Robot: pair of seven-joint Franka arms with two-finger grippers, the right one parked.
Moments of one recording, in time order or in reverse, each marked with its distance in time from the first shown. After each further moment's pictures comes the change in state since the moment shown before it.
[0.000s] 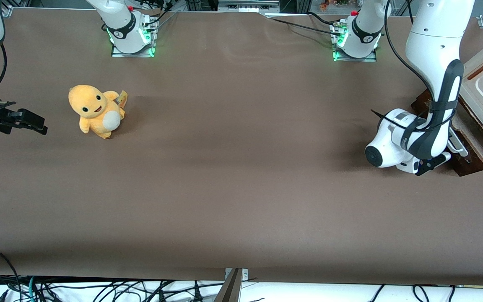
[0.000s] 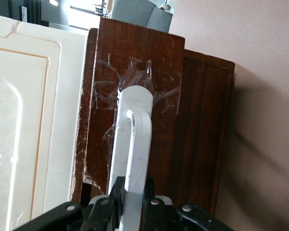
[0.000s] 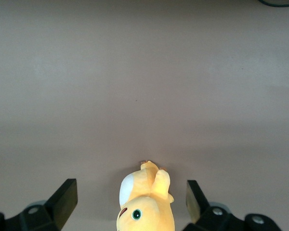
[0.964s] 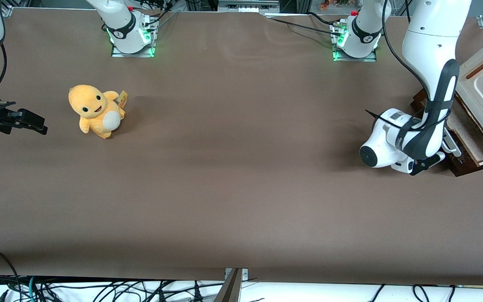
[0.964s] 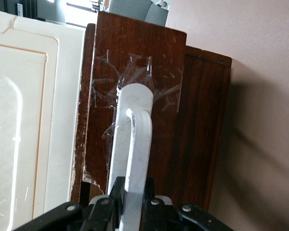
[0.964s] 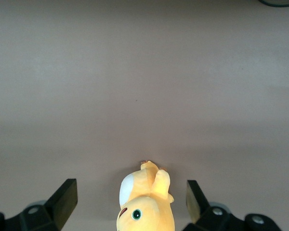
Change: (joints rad) arm -0.005 0.000 -0.026 0.011 -0.029 -0.028 0.001
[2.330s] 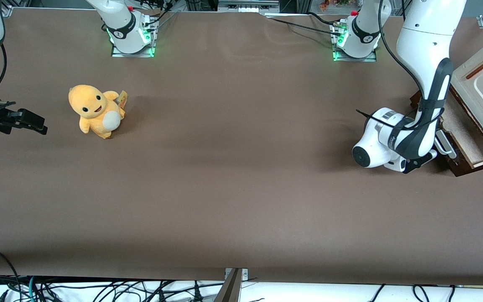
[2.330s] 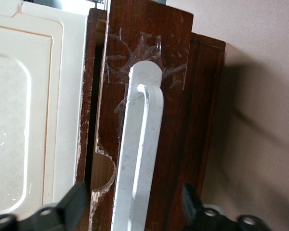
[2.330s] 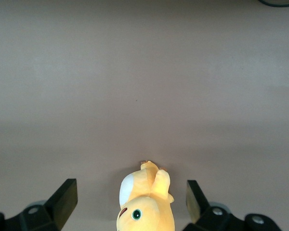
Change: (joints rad) arm -0.014 0.000 -0.039 0.024 -0.062 -0.070 -0.005
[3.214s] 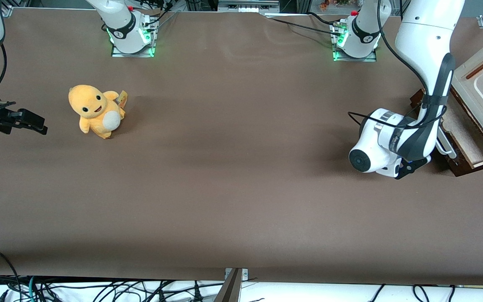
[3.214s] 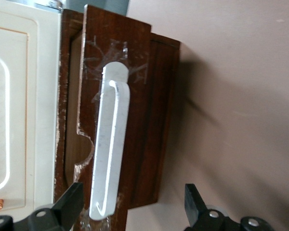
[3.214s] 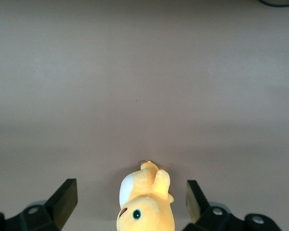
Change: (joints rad) arm -0.002 0.002 -0.052 0.144 -0.171 0.000 0.072
